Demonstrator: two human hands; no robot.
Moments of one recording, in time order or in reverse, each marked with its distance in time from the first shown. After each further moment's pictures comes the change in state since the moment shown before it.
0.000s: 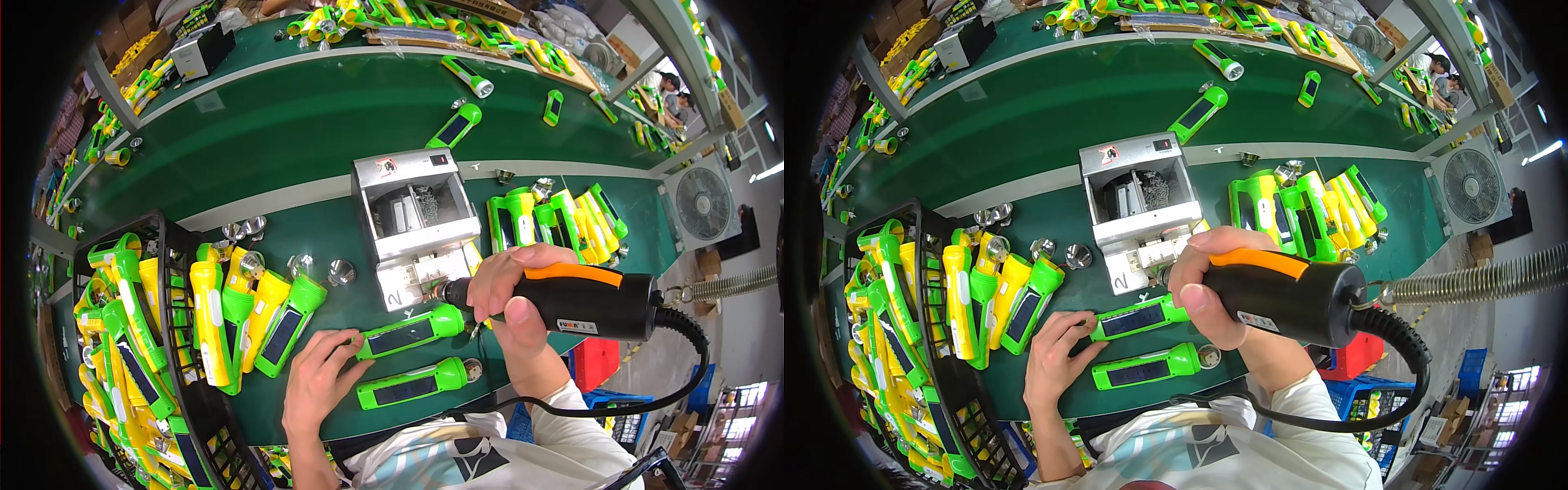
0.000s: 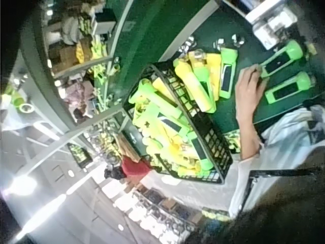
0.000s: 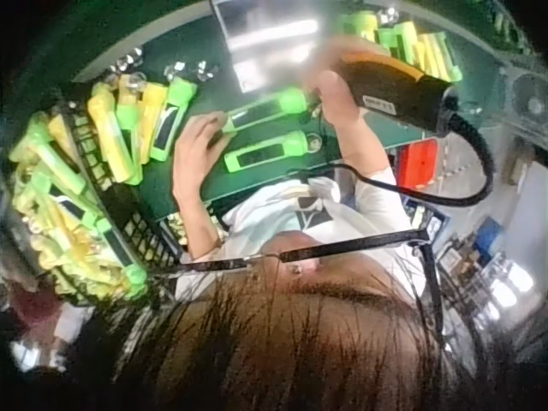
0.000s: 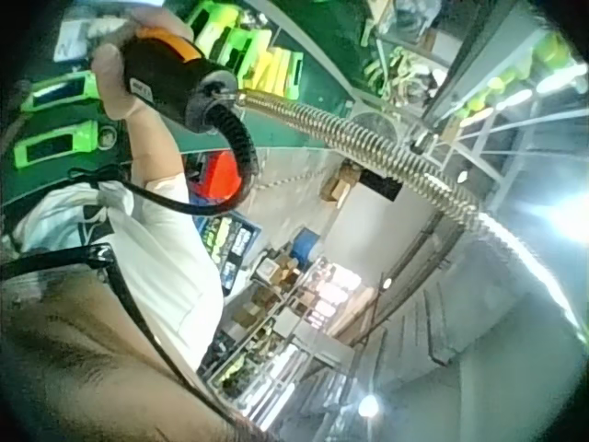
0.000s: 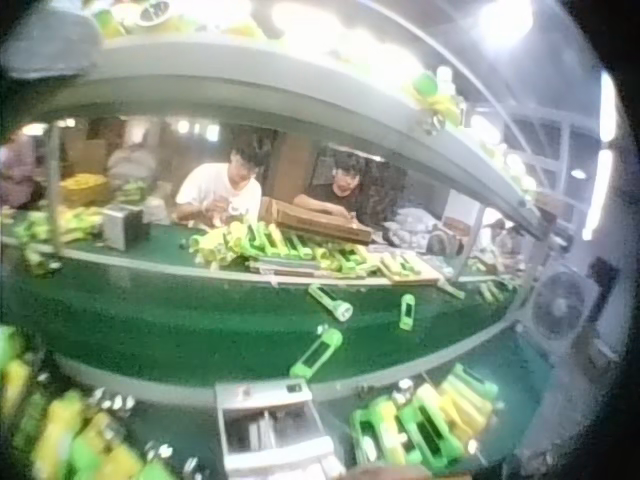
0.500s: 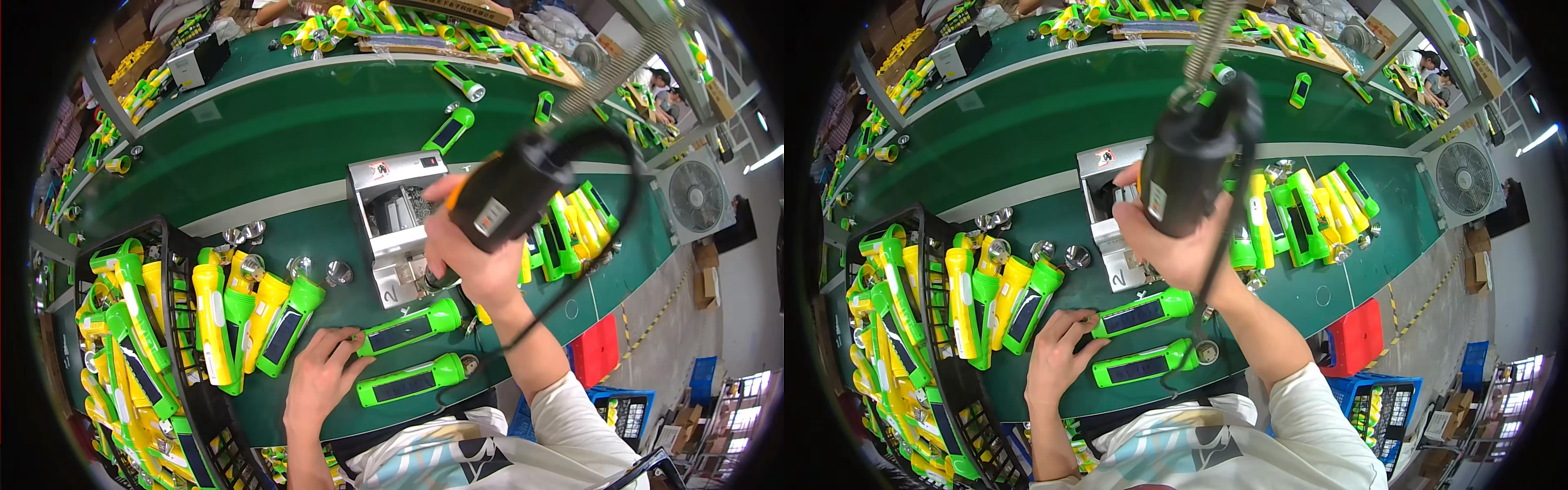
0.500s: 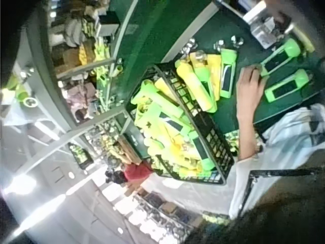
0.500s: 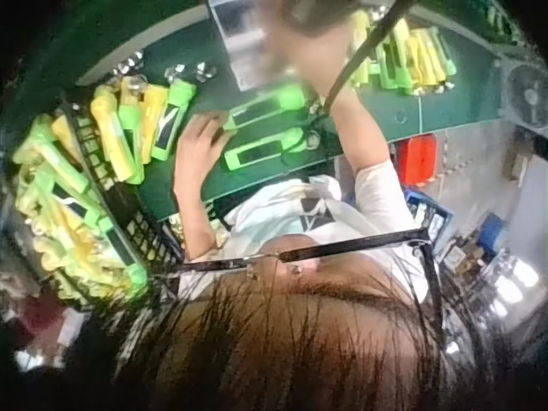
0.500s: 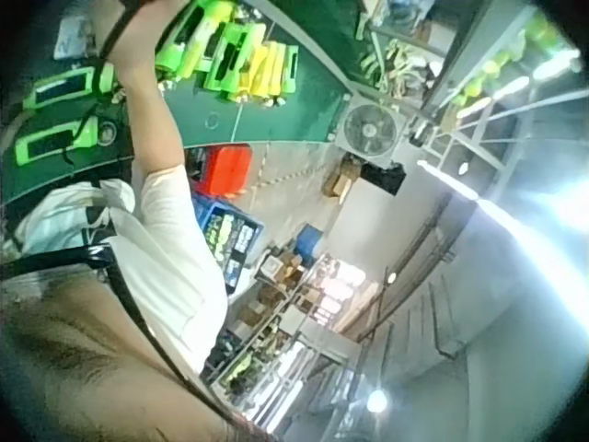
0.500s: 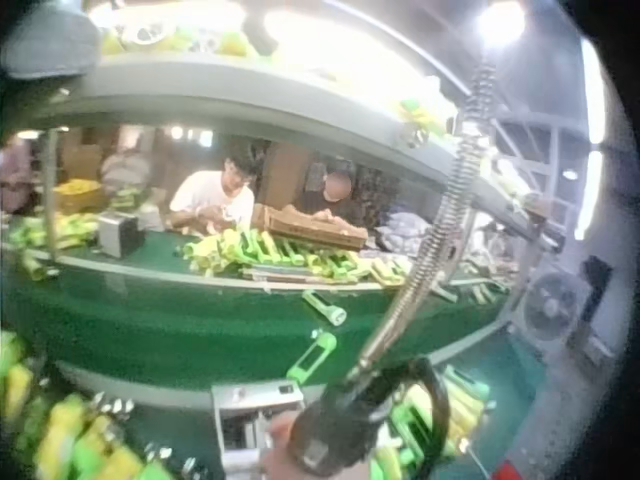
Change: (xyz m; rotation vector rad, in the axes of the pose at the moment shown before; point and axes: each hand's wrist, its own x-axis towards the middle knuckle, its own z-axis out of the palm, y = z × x) left_hand 0.003 0.007 -0.004 0.040 -0.038 -0.016; right_hand 0.044 0.004 0.026 -0.185 0.111 0.324
